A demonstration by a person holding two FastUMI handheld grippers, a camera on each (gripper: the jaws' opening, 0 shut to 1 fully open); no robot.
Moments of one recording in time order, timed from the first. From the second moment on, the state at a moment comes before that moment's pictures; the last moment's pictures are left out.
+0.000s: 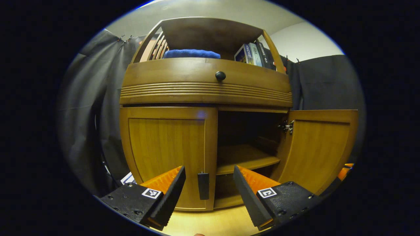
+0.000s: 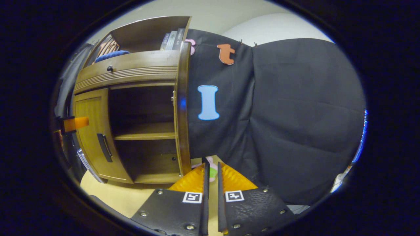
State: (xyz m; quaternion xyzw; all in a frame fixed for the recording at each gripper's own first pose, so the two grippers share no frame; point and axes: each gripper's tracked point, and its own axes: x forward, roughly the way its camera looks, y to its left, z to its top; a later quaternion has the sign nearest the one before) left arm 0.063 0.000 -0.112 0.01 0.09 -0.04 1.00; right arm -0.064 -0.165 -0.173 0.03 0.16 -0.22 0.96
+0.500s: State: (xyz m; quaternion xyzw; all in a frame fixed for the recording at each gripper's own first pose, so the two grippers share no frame) left arm 0.117 0.011 -0.163 0.02 0.13 -0.02 0.99; right arm -0.071 -0.172 -0.157 0.04 0.14 -0.23 0.96
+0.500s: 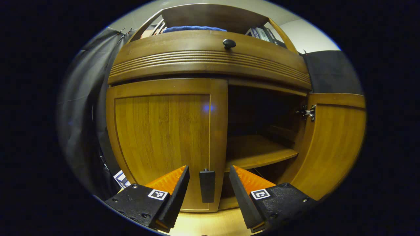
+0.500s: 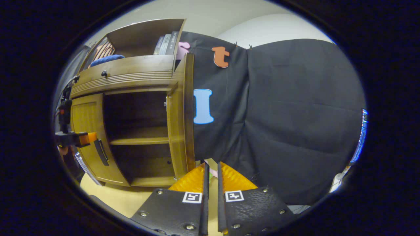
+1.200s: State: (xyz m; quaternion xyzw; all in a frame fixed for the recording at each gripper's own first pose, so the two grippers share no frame) left arm 0.152 0.019 -0.199 0.03 0.15 0.01 0.99; right arm -0.102 -0.200 -0.124 0.03 0.12 -0.29 0.95
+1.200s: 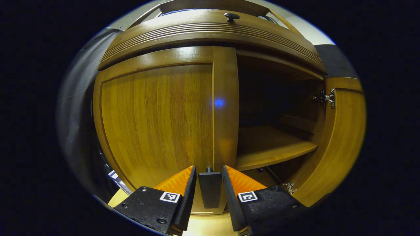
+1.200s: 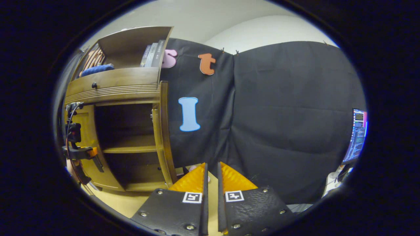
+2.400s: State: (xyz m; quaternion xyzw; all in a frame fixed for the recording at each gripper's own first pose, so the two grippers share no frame) left arm 0.059 0.037 -0.187 -0.02 0.15 0.02 0.99; right arm -0.085 -0.135 -0.099 0.05 0.10 -0.18 0.98
